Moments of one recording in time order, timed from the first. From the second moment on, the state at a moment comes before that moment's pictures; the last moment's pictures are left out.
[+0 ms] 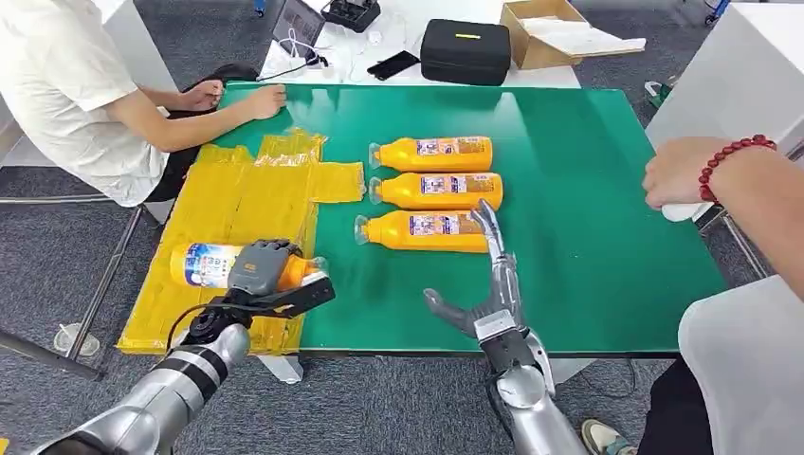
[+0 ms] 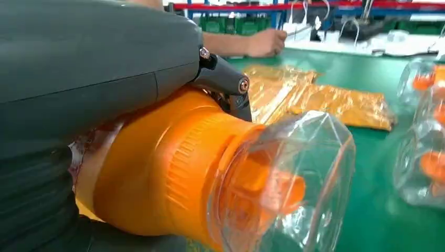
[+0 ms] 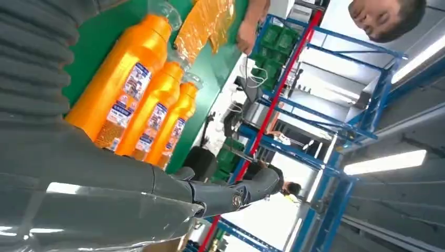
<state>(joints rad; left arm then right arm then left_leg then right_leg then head) -0.60 -0.02 -0.58 -0.42 -0.88 0.23 -0.35 -0.12 0.08 0.28 -1.35 0.30 -0.28 -0.68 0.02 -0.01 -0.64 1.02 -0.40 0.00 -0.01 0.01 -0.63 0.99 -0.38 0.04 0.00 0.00</state>
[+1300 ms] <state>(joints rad) -0.59 -0.08 -0.47 -0.38 -0.81 0.21 -0.36 -0.14 0.09 0.27 -1.27 0.29 -0.27 -0.69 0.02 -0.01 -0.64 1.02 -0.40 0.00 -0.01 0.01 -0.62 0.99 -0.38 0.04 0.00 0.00</state>
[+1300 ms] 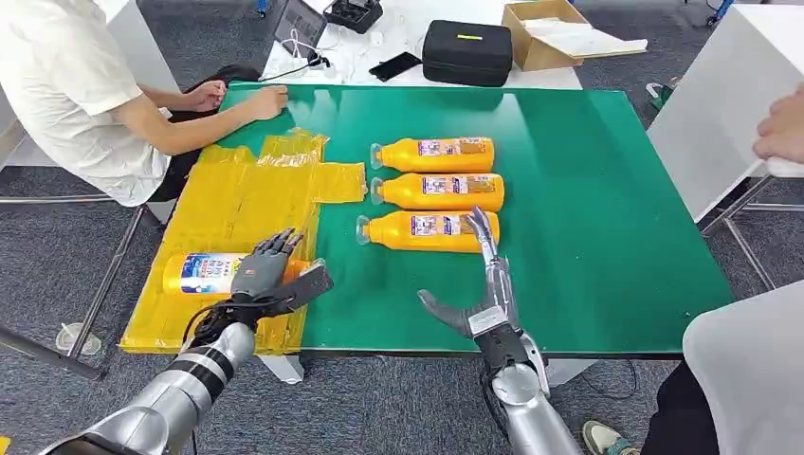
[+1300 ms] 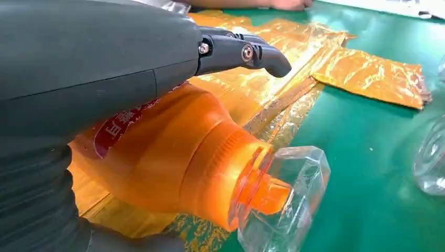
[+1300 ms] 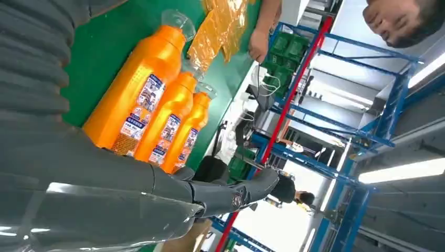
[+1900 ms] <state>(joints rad) -0.55 -0.16 -0.55 -0.50 -0.81 0.27 -0.51 -0.14 0.10 0.27 -1.26 0.29 -0.29 -0.70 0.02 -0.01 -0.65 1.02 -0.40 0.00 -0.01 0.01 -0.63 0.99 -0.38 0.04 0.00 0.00</state>
